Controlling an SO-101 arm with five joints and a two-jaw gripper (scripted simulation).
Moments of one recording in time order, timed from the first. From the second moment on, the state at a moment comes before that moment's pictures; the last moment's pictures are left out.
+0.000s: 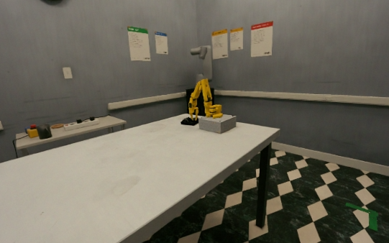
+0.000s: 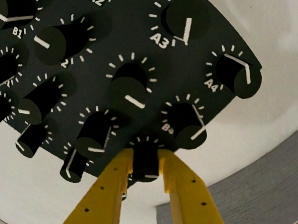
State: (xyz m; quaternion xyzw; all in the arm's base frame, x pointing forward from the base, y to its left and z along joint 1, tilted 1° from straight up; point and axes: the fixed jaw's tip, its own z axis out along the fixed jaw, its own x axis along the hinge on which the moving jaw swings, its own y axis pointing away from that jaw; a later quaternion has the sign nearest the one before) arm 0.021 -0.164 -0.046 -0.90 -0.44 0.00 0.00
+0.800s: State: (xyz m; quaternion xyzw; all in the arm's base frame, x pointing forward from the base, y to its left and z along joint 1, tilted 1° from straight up) arm 0.023 -0.162 -0.046 -0.83 -0.55 0.00 0.00
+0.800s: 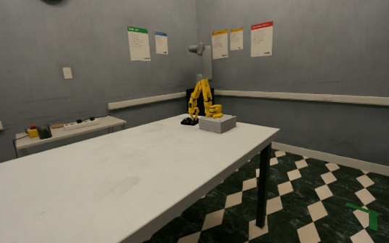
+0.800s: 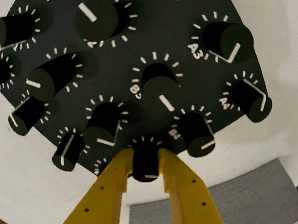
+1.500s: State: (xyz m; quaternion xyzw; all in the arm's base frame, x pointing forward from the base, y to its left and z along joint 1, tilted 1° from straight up) arm 0.024 -0.160 -0.046 -0.73 -0.68 0.00 0.00
